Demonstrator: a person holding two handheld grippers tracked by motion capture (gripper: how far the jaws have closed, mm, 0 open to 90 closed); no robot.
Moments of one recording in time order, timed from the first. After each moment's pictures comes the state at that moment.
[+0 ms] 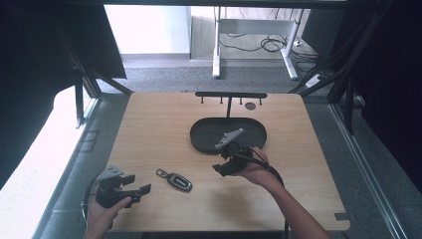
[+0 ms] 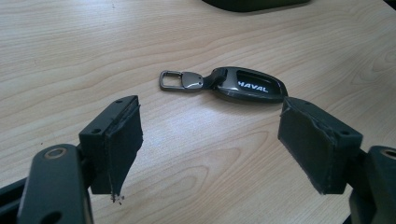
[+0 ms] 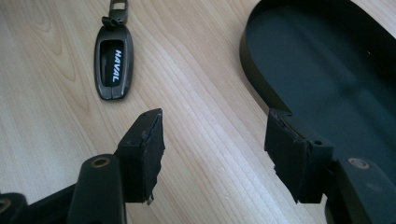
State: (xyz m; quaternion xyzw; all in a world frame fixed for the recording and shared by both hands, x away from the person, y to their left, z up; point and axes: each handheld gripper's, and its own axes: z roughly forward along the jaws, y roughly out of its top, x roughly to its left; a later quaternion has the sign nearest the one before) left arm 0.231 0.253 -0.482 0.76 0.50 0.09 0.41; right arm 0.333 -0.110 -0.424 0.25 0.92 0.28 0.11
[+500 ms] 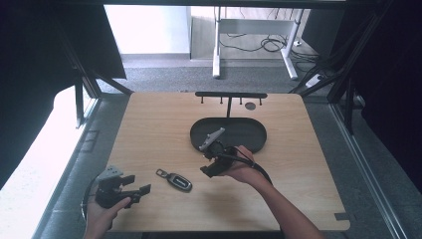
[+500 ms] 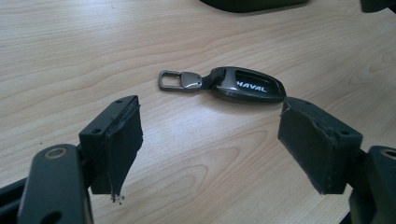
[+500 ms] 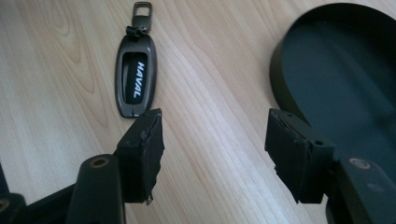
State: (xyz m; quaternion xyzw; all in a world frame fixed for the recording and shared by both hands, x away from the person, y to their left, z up) left arm 0.230 0.253 -0.481 0.76 0.49 0.09 0.42; right arm 0.336 -0.068 -0.427 0.22 0.94 0.26 0.09
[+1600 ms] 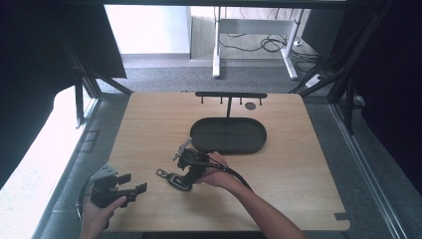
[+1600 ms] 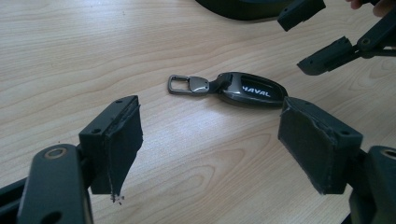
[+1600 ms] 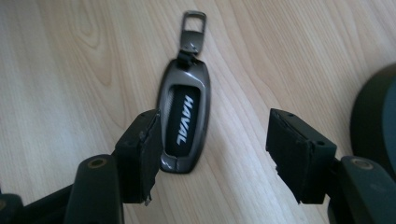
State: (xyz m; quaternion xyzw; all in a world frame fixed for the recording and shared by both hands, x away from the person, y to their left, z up) left arm 0.229 0.262 -0.478 0.75 0.50 0.09 0.42; right arm 0.330 0.002 -0.461 0.17 0.95 0.24 0.06
